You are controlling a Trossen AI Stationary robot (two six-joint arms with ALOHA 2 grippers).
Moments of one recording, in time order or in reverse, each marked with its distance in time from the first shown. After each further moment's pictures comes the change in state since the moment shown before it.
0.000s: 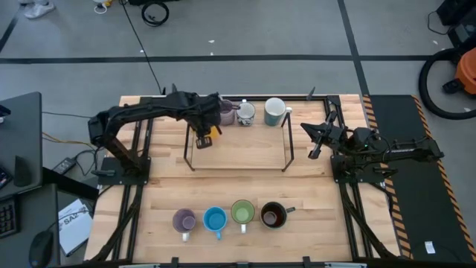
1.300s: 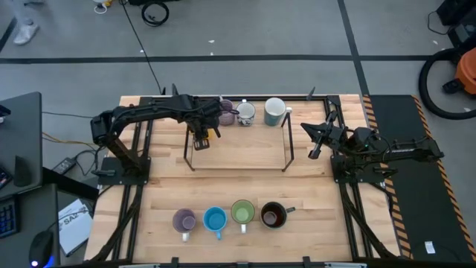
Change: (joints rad) left arm -0.001 0.028 -0.057 -0.006 -0.049 0.005; right arm 0.000 0.000 0.000 0.009 -0.007 -0.026
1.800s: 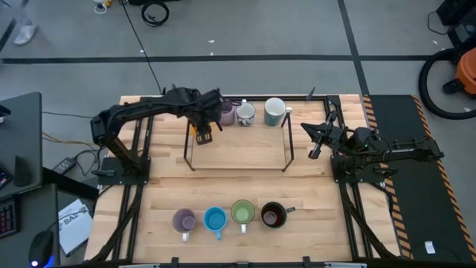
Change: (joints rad) left arm 0.008 0.000 0.148 -0.049 -0.011 0.000; right arm 0.000 0.000 0.000 0.001 0.000 -0.001
